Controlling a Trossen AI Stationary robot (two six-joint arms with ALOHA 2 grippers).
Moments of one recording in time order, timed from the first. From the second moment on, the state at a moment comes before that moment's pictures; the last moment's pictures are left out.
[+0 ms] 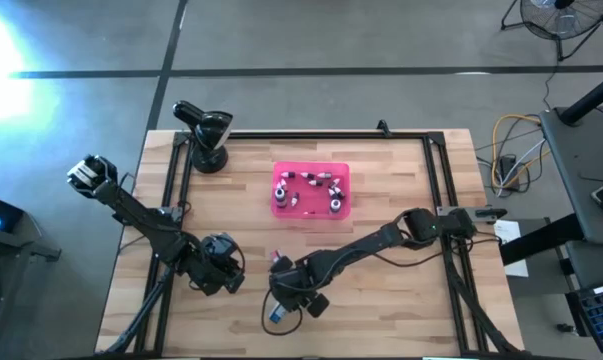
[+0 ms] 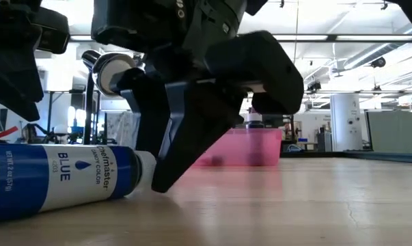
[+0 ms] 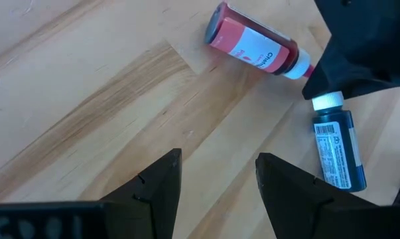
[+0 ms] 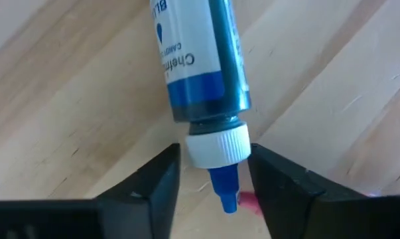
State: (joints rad) left arm -0.68 1.24 0.71 -0.55 -0.39 -1.45; right arm 0.34 2.39 1.93 -0.73 -0.06 -0.42
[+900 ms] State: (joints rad) left arm -0.68 1.24 0.71 -0.54 -0.39 -1.44; right arm 0.31 2.38 2.03 -0.76 -0.05 0.01
